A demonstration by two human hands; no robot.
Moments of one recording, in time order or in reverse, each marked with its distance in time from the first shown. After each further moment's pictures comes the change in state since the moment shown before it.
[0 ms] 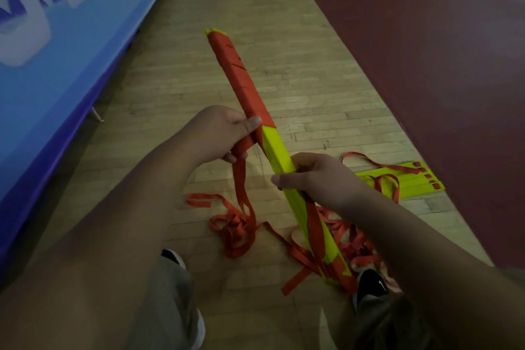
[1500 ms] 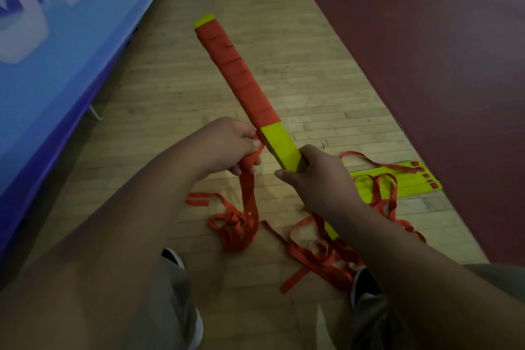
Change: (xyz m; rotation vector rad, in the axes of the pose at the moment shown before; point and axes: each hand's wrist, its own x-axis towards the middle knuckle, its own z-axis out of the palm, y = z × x) left_hand -0.017 0.010 0.018 0.008 -0.134 -0.043; right_hand 0.008 0.017 0.018 -0.287 0.334 -0.094
